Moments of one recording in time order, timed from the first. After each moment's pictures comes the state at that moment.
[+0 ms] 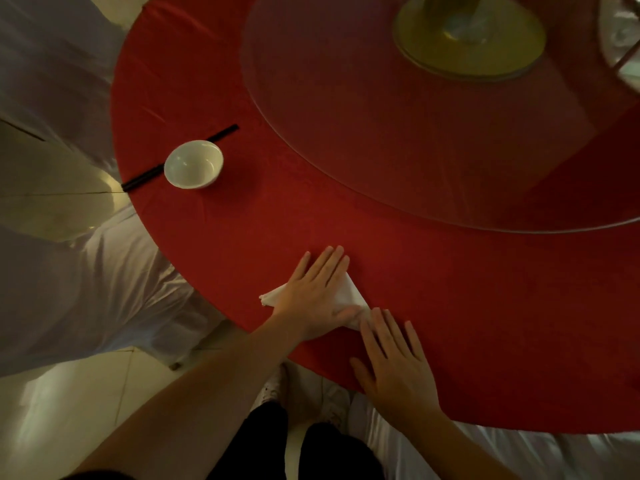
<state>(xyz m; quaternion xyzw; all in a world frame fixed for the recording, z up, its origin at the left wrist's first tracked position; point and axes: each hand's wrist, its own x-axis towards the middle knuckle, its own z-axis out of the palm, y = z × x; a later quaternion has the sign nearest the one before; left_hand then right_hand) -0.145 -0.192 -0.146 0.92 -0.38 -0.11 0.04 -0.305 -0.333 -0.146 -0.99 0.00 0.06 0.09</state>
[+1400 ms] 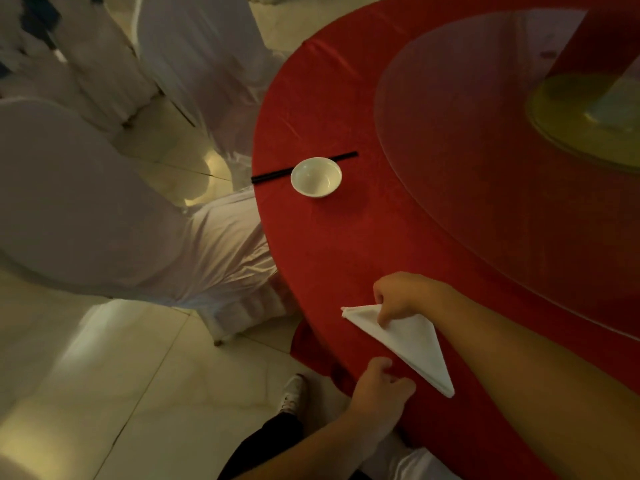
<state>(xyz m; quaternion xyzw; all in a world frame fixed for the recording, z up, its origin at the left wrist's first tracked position) -0.251 -0.189 -0.106 0.64 0.28 -0.34 0.62 -0.089 -0.269 -0.064 -0.89 -0.17 0.41 0.02</state>
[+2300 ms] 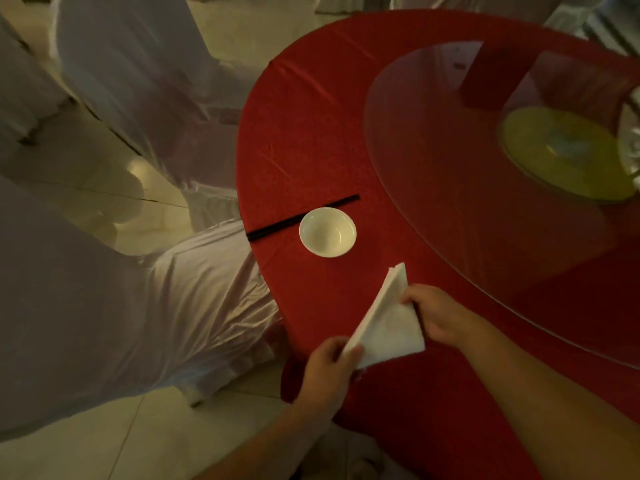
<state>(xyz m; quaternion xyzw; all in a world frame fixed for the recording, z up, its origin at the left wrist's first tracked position) -0.103 -0.029 -0.107 0.65 0.15 -0.25 0.70 -0.018 -0.235 -0.075 -0.67 0.31 0.25 0.63</state>
